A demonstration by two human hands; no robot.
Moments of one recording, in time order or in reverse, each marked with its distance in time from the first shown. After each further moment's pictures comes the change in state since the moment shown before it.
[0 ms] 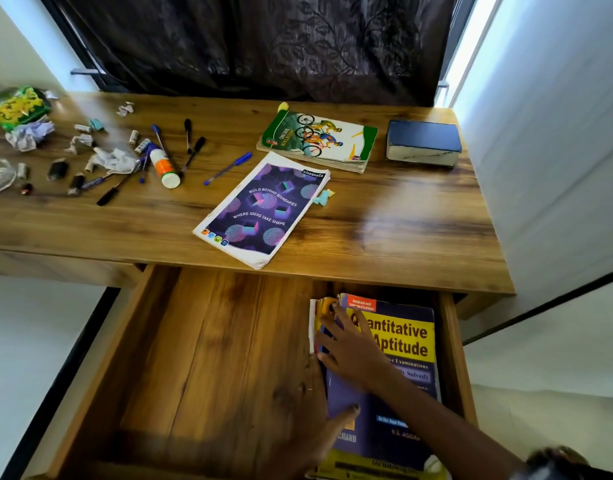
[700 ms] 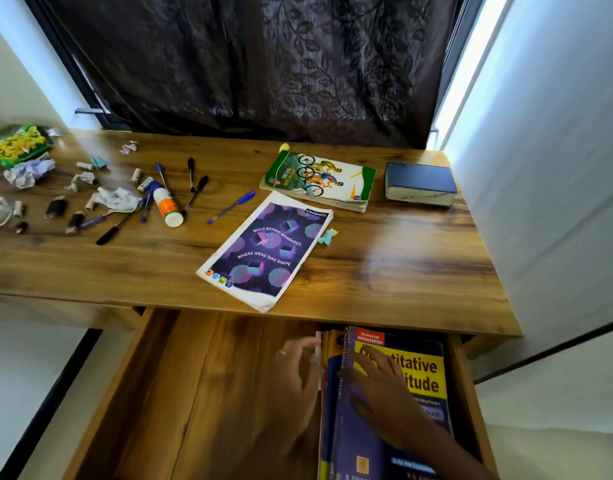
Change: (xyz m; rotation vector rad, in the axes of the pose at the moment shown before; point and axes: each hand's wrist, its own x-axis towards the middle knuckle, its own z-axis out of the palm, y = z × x) left_hand 0.044 0.060 -0.077 0.113 0.457 0.548; right_hand -0.022 0.013 -0.010 0.119 0.307 0.064
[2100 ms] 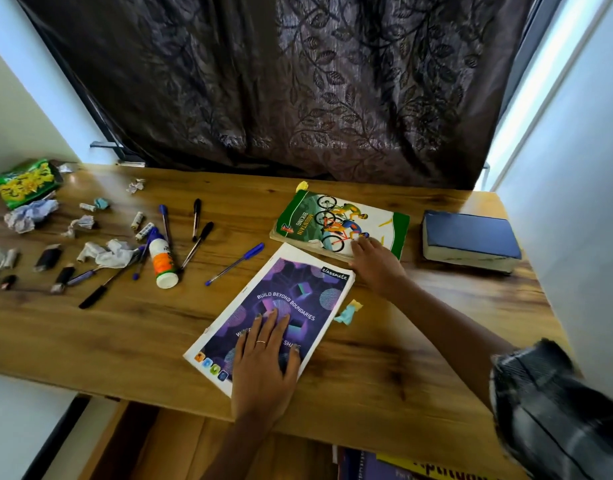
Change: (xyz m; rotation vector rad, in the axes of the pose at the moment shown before) left_hand 0.184 -0.045 -0.012 0.509 0.031 -0.028; right_hand 0.343 0.116 -0.089 -0.170 0.110 0.024
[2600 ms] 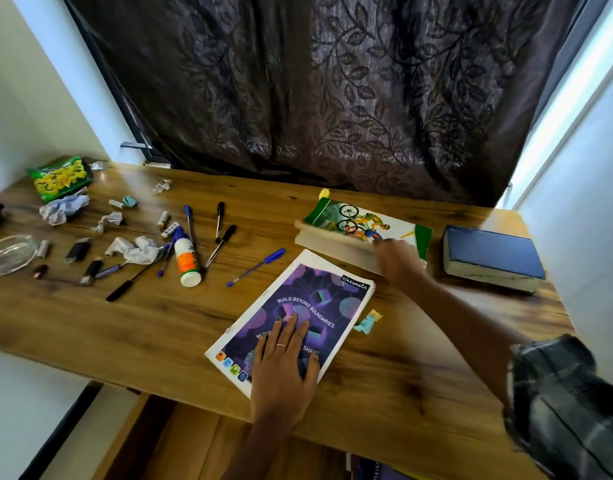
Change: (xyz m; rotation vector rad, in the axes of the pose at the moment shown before) left_hand -0.001 0.005 -0.011 0.029 -0.061 -0.024; right_hand 0.009 -0.007 -0.041 -0.003 0.063 0.061
